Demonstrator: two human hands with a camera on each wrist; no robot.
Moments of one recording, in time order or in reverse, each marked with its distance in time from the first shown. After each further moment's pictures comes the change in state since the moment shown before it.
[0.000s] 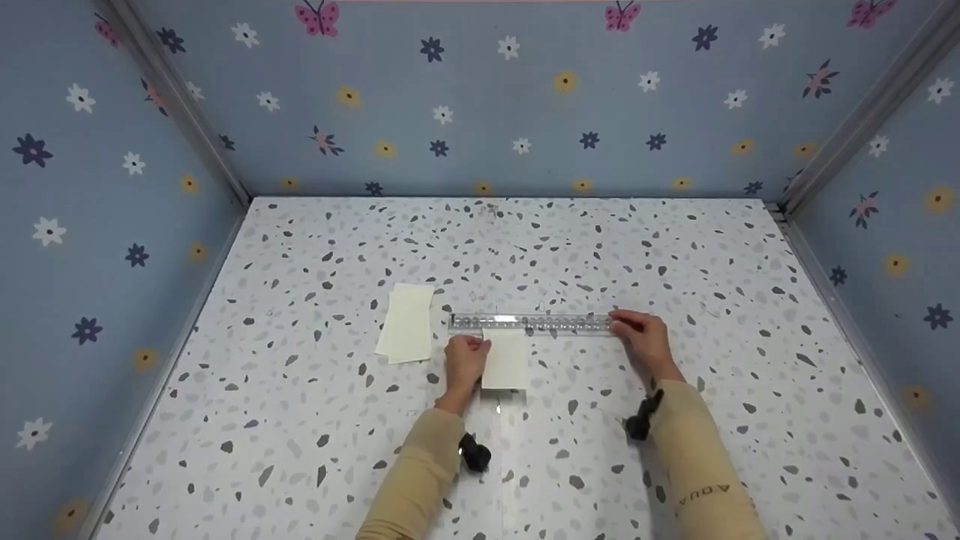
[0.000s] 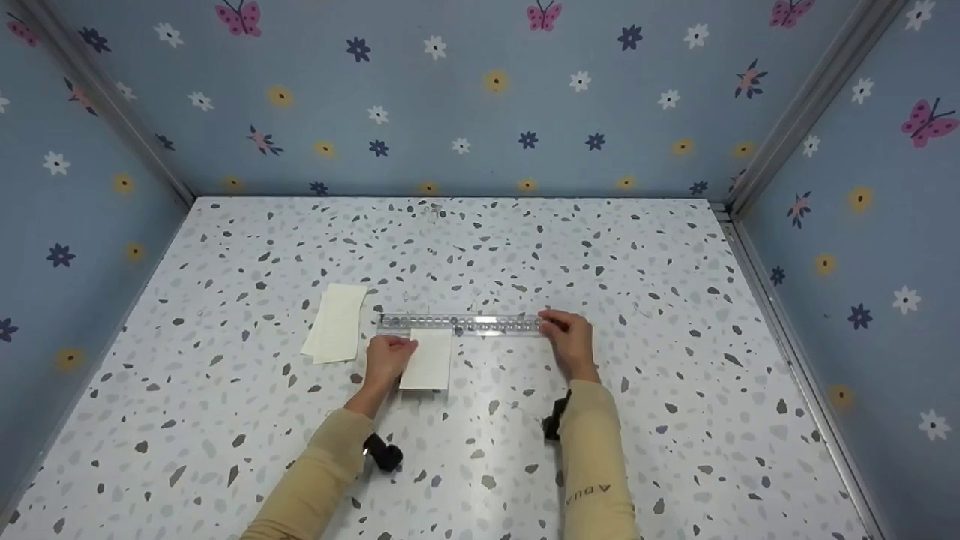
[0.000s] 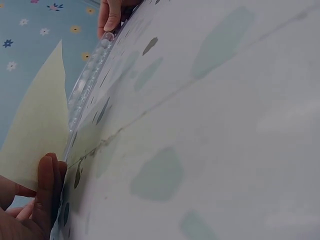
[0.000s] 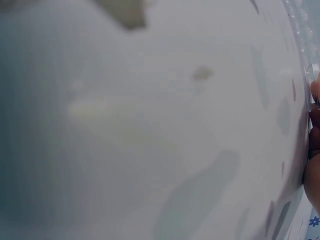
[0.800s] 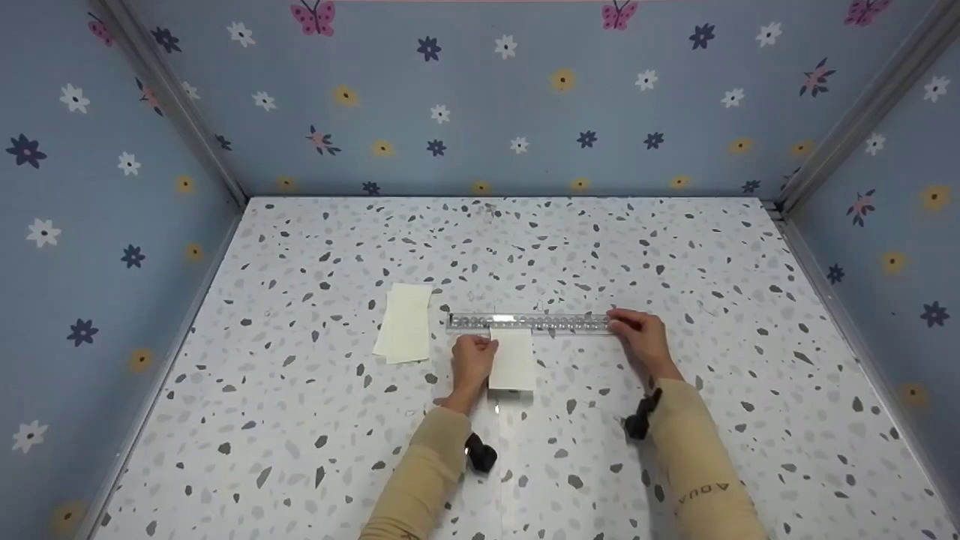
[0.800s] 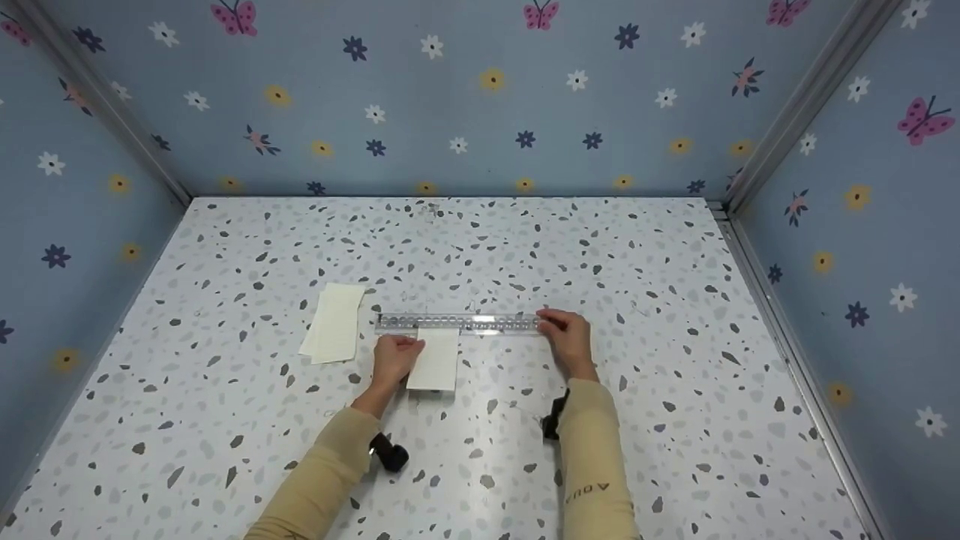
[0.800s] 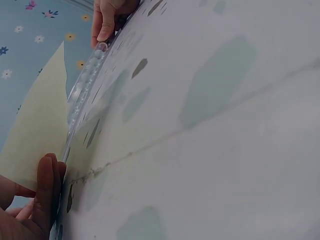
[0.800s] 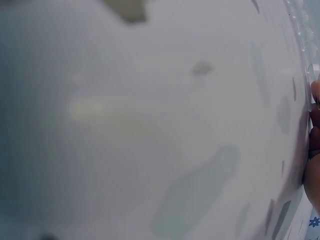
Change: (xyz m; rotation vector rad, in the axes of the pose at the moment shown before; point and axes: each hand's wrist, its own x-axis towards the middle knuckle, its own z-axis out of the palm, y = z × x) left_hand -0.003 0.005 0.011 -0.026 -0.013 0.036; right_hand 0.001 0.000 -0.001 -0.004 0.014 -0.045
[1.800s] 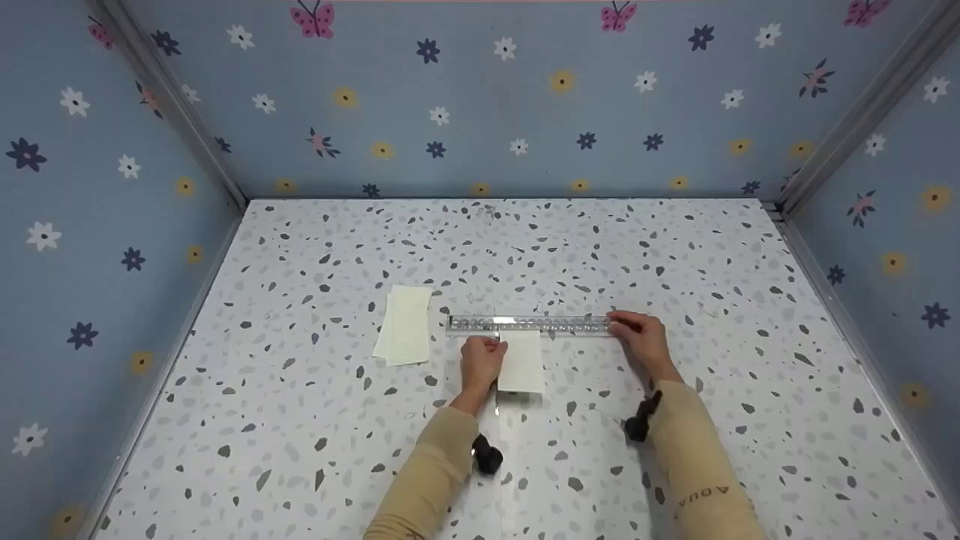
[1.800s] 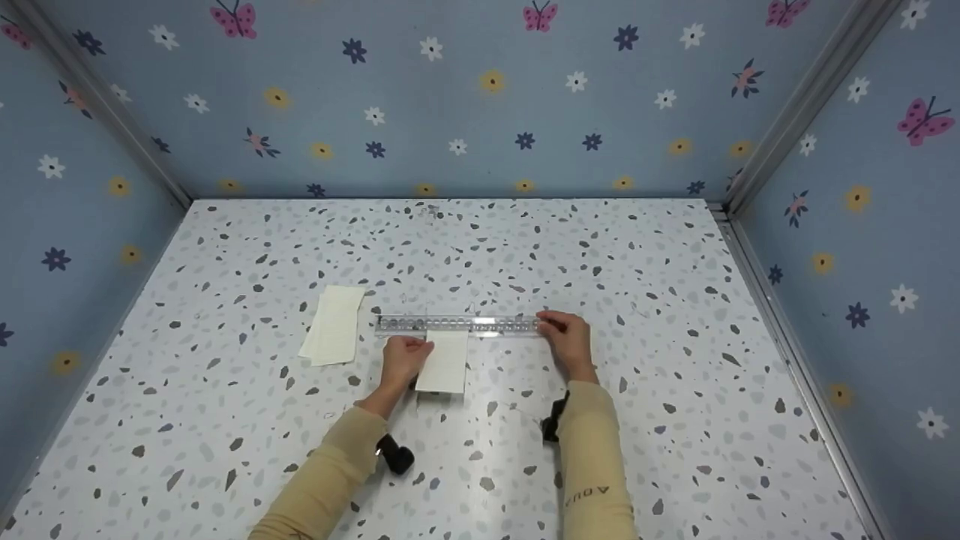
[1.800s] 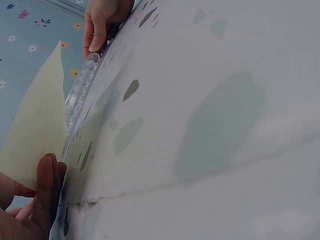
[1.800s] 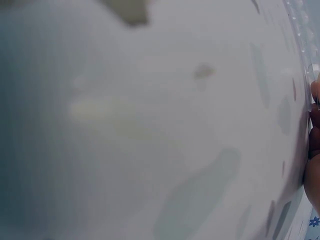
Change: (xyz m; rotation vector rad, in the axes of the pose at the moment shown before) left_hand -0.003 0.005 0.011 0.005 0.002 0.053; right_hand -0.001 0.000 0.000 0.007 0.006 -0.041
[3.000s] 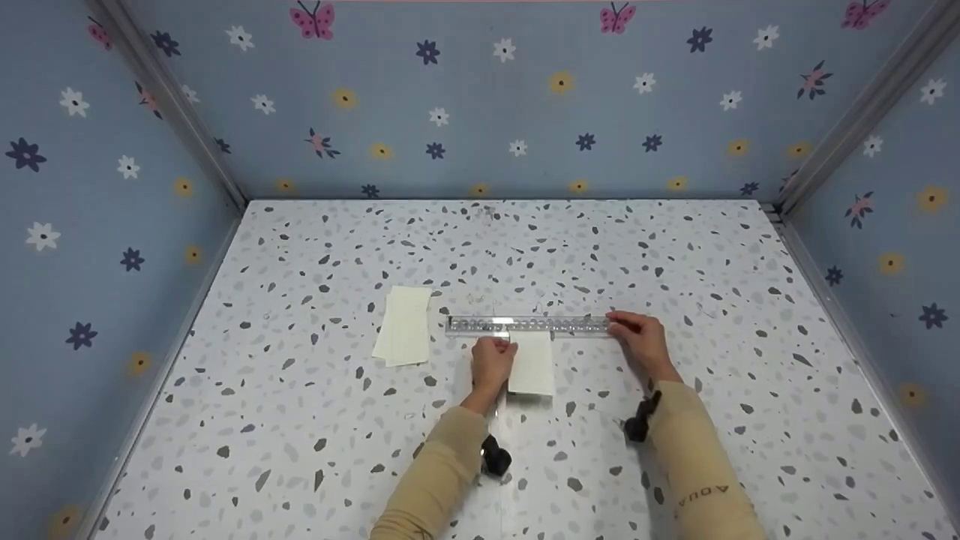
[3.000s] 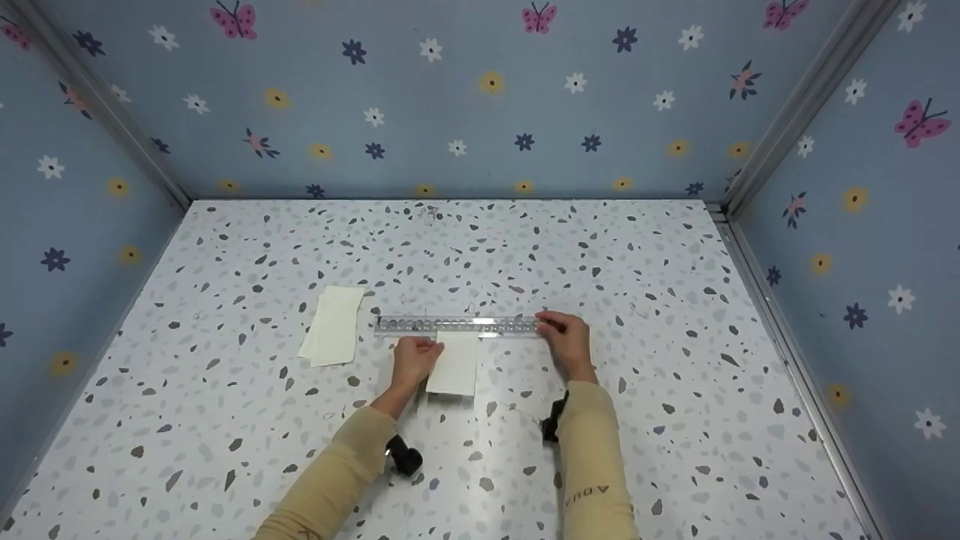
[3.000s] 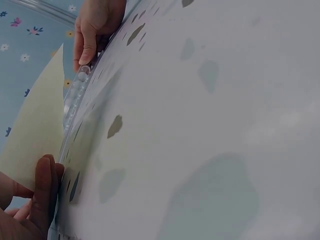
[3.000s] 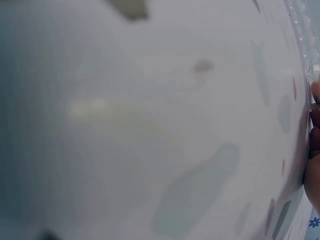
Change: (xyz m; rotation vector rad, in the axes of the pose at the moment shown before) left_hand -0.006 0.009 0.011 0.026 -0.038 -0.019; right_hand 0.003 0.003 0.001 -0.017 -0.005 0.051
